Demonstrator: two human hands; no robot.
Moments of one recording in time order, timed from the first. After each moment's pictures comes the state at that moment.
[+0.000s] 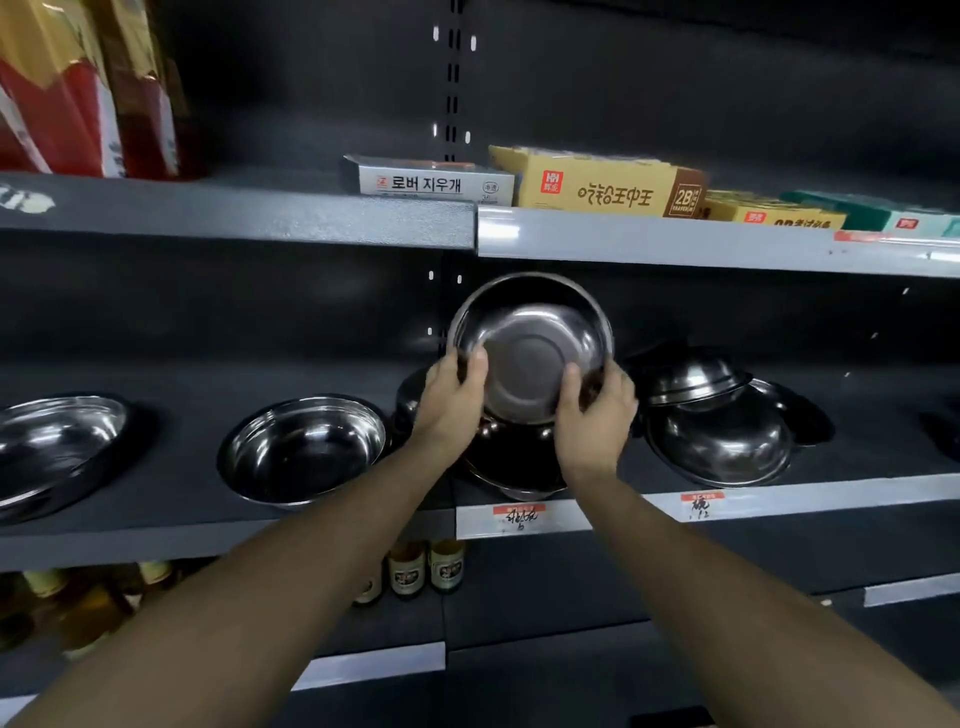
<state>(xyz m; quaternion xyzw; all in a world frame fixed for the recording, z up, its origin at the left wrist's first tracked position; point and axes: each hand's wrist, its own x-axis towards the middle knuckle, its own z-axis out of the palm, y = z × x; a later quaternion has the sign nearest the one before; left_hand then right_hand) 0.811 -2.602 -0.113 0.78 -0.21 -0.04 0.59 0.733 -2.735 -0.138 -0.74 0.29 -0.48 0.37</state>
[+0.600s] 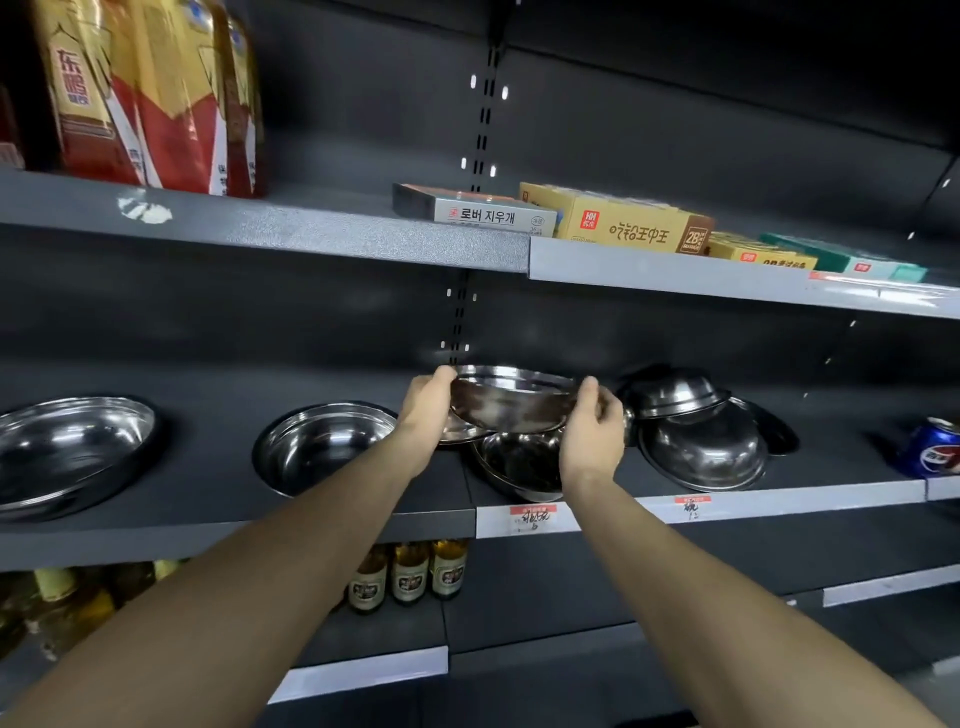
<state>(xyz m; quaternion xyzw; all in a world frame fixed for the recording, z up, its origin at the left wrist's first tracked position) 0.838 -2.541 -0.108 0.68 -0.11 -0.18 0.71 0.724 -2.671 -0.116 -0.57 0.37 -0.46 0.58</state>
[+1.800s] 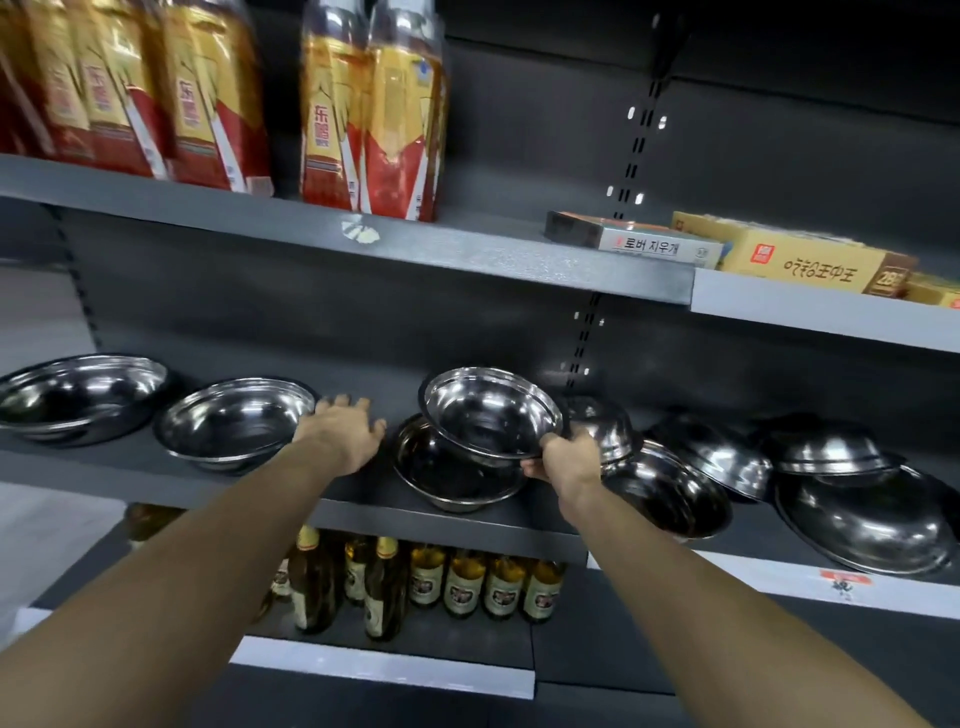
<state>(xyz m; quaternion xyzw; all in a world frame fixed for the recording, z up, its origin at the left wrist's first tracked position) 0.900 -2.317 -0.119 0.99 -0.12 -0.01 0.07 0.819 -2.573 -0.146 -0.66 0.29 -0.19 0.66</state>
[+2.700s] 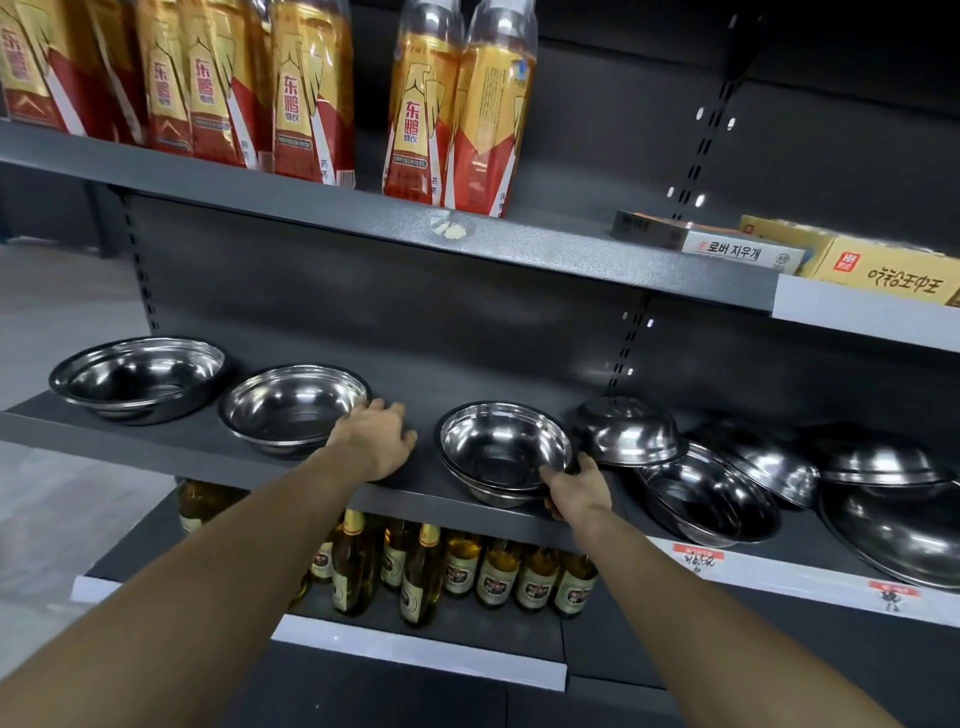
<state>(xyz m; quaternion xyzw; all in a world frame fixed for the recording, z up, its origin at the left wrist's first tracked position) 0.900 -2.275 -0.135 0.98 -0.16 -0.02 0.10 0.812 -2.521 -0.179 -0.74 0.31 -0.11 0.59</state>
